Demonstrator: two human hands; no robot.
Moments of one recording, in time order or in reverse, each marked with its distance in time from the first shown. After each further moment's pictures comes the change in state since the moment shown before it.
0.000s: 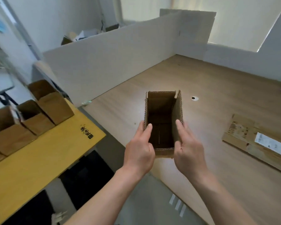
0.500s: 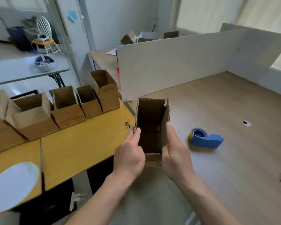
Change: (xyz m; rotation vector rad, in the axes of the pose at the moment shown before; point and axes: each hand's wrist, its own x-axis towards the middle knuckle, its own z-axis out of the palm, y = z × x) left_hand -0.041 -0.157 -0.133 0.049 0.272 -0.237; right_hand -0.017 -0.161 0.143 0.085 -0.279 -0.221
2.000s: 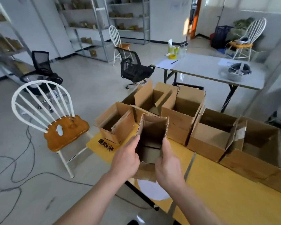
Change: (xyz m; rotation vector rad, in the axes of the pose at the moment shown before) left_hand -0.078 -0.380 -0.302 0.177 0.511 -0.902; right_hand 0.006 -0.341 0.431 0.216 -1.010 -0.572
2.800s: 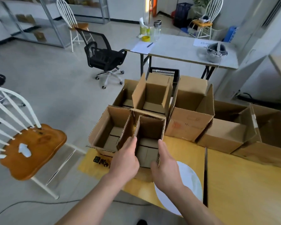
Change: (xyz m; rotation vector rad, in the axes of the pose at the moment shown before) left_hand 0.131 -0.109 -0.028 0.063 -0.288 0.097; right_hand 0.091 -0.049 0.111 -0.102 0.104 0.220
